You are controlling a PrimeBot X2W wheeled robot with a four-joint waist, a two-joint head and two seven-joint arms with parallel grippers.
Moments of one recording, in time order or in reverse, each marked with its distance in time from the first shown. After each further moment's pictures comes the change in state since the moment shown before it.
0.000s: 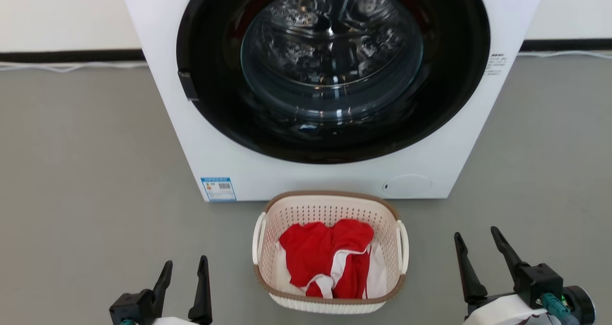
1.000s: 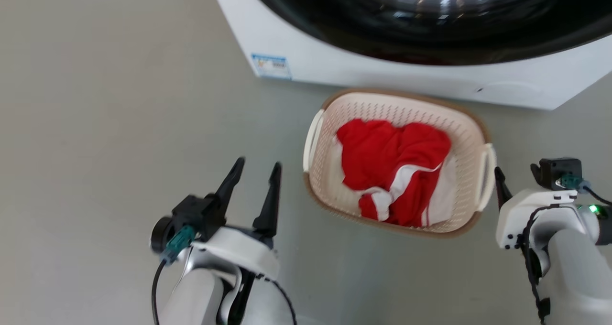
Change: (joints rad) left arm -0.325 -0.002 -0.263 0.000 -0.041 -0.009 0.000; right arm -0.478 -0.069 -0.198 0.449 -0.142 0.001 0.270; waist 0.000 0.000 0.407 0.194
